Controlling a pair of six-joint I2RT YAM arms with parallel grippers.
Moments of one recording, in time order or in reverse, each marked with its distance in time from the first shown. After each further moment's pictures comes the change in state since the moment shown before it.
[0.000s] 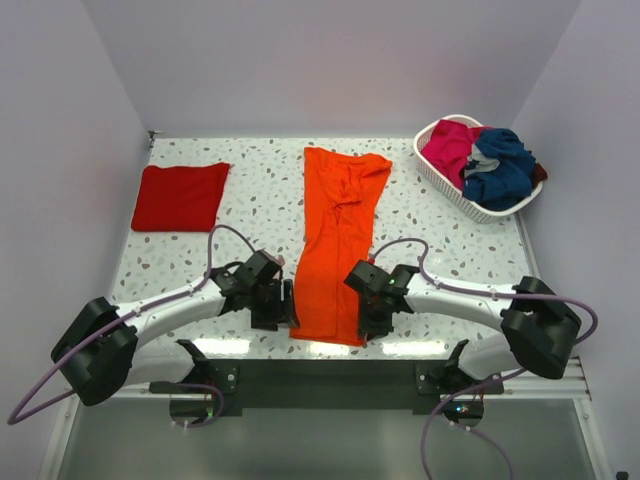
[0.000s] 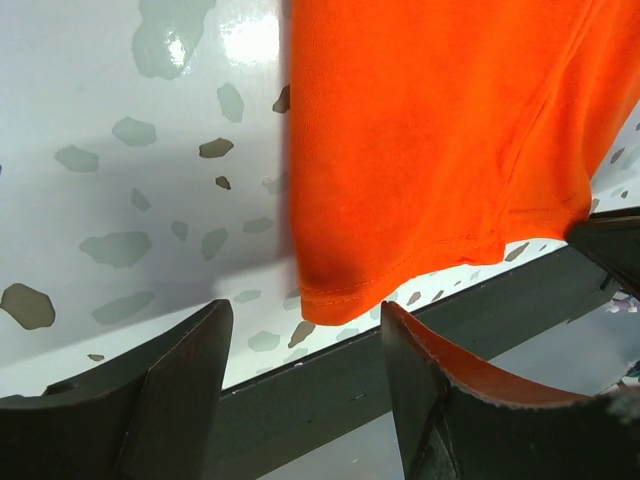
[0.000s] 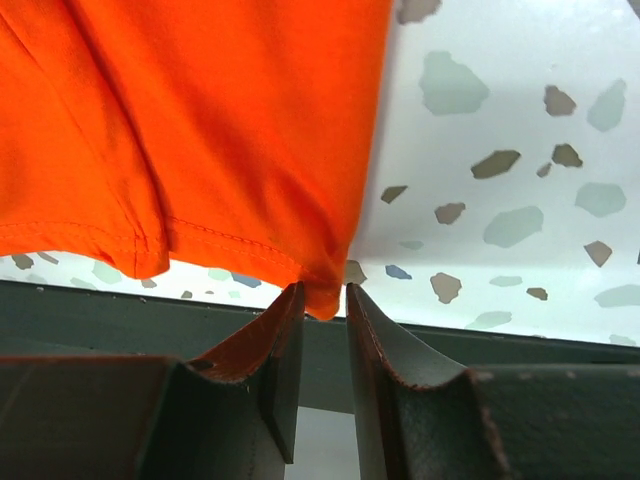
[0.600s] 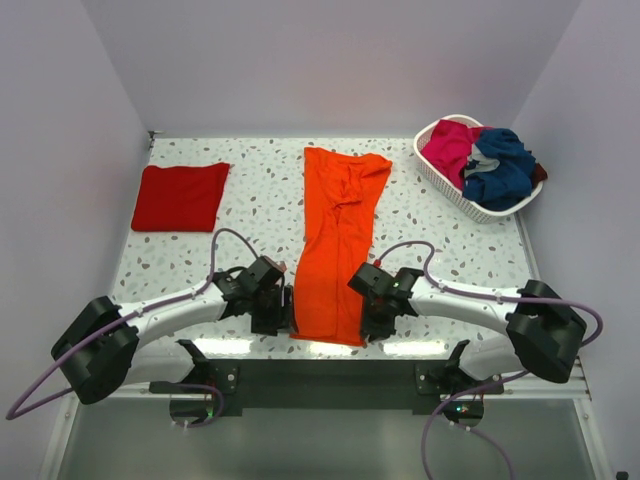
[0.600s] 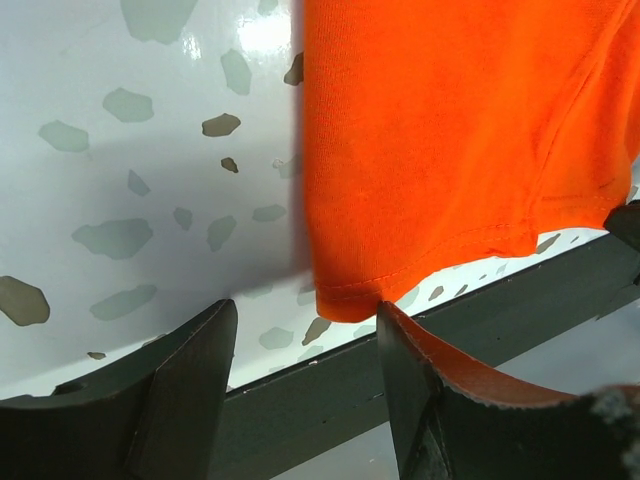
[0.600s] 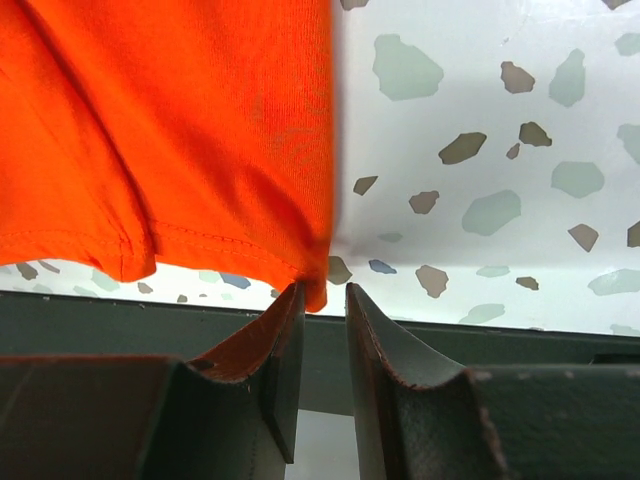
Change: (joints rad) left arm -0.040 -0.006 -0.034 0.011 -0.020 -0.008; right arm 0.000 -0.069 -0.058 0.010 0.015 0.076
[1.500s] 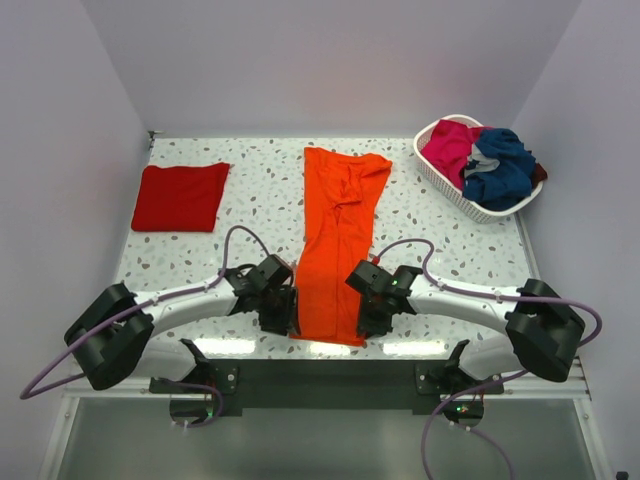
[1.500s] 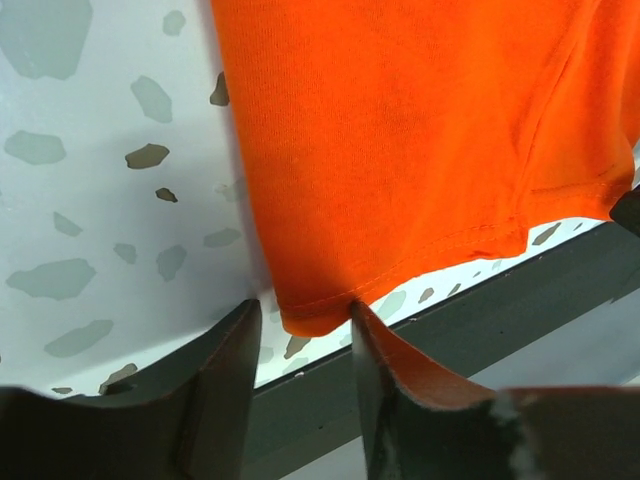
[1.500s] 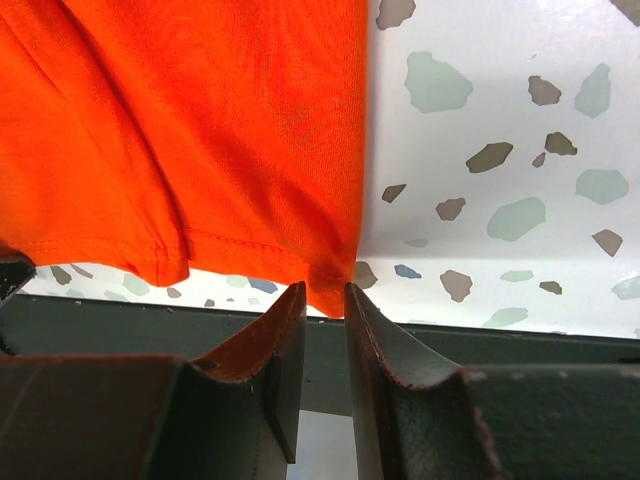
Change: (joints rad) left arm -0.027 0.096 0.047 0.029 0.030 0.058; right arm 0.001 0.022 0.030 0.008 0.008 0.024
